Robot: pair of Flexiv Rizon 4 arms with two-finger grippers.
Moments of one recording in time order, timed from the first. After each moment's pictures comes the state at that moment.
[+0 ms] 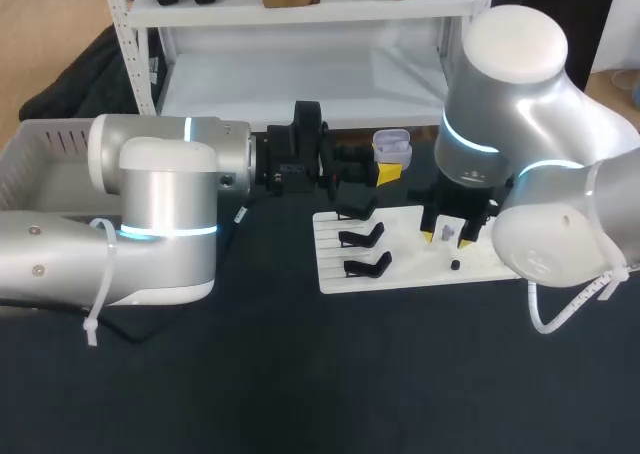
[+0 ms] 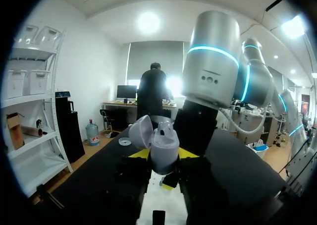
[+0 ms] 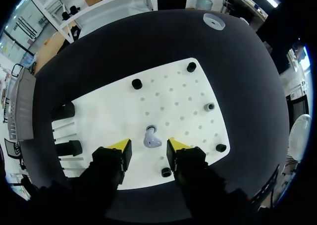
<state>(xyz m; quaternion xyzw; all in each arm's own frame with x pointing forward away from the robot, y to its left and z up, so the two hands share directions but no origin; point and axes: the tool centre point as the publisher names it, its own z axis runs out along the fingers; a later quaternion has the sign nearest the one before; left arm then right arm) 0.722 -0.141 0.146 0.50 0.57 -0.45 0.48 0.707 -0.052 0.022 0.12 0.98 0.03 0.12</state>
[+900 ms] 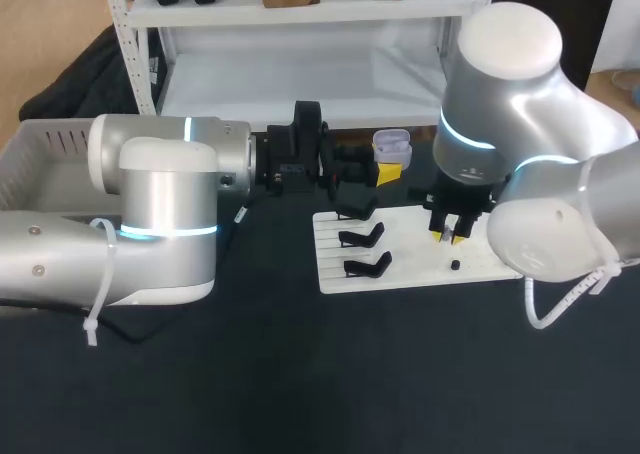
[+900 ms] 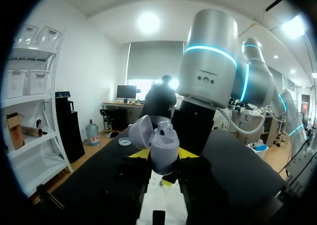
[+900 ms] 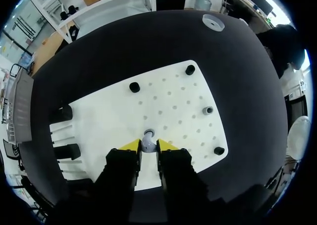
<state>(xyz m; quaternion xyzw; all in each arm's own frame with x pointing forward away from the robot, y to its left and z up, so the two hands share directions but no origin) 0.722 -0.141 0.146 0.50 0.57 -0.45 0.48 0.710 -0.056 0.021 0.13 0.98 0.02 0.12</state>
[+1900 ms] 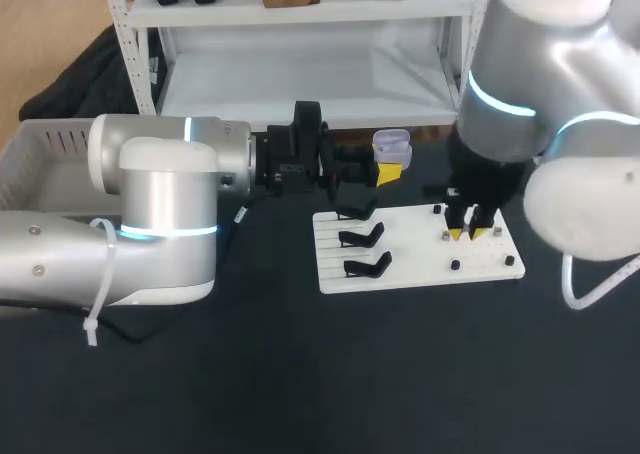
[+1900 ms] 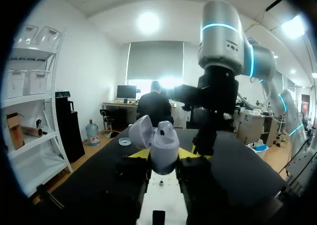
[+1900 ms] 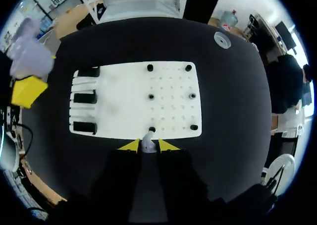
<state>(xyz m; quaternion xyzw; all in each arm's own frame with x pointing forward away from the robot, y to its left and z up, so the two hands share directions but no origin) 0.722 -0.141 0.146 0.50 0.57 -0.45 0.48 0.647 -0.061 0.095 -0.05 0.99 0.03 0.09</state>
